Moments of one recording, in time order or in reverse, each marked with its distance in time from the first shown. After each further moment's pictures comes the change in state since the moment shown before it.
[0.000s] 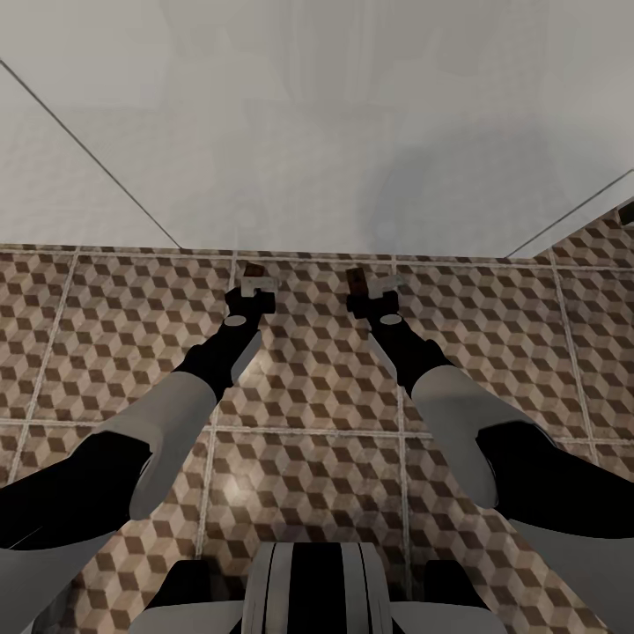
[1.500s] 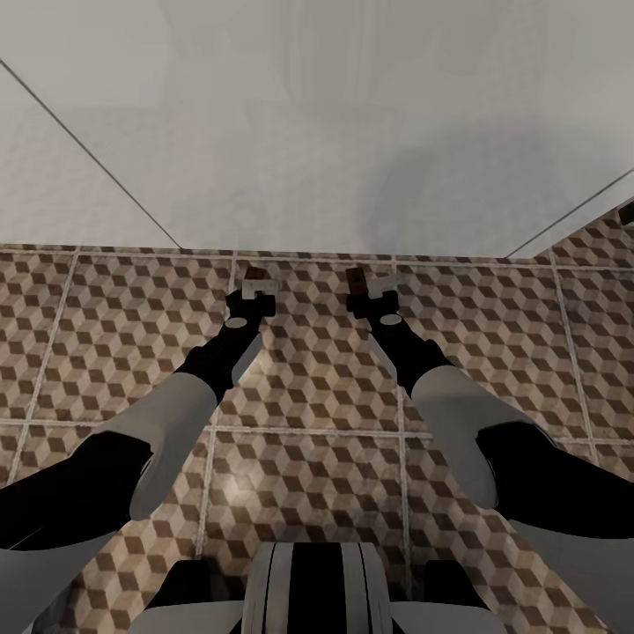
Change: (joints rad) left arm 0.000 -0.002 -0.001 0.017 0.000 0.000 0.000; right arm 0.001 0.000 0.003 -0.002 0.002 -0.005 -0.001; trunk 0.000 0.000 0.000
